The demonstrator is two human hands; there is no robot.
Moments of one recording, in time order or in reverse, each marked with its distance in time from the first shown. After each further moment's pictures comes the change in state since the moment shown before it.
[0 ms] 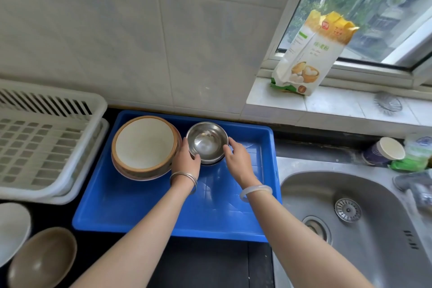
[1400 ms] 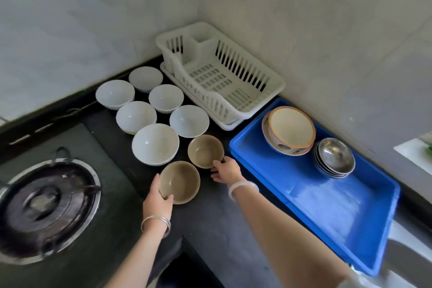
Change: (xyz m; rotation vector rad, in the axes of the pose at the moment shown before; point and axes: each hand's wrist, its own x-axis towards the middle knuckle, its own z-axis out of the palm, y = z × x) left_hand -0.263 -0.290 -0.127 -0.463 0.554 -0.693; right_hand -0.201 -0.100 0.248 -0.058 -0.725 0.174
